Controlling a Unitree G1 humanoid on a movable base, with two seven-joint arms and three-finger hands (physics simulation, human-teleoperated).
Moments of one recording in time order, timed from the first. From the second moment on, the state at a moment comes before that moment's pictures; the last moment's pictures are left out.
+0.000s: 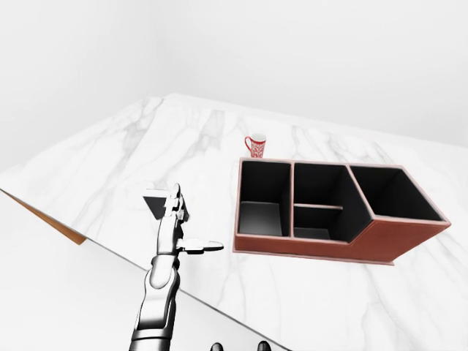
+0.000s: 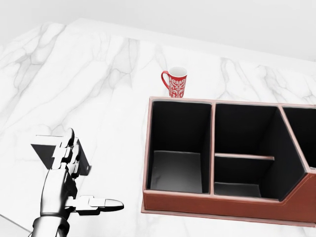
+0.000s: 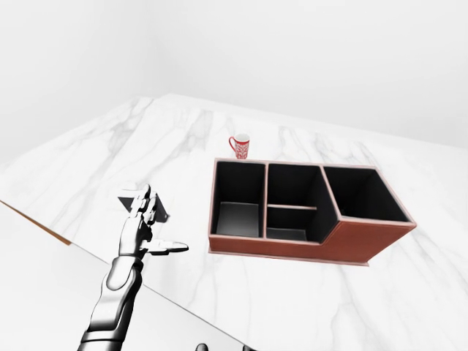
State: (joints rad) left arm -0.01 0.02 0.04 0.08 0.00 -0.09 -0.04; right arm 0.26 -0.18 -1.16 -0.52 1.02 0.09 0.14
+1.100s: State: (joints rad) left arm 0.08 0.02 0.01 -0.21 0.57 -0.09 0.32; right arm 0.26 -0.18 -1.16 -0.51 1.05 0.09 0.13
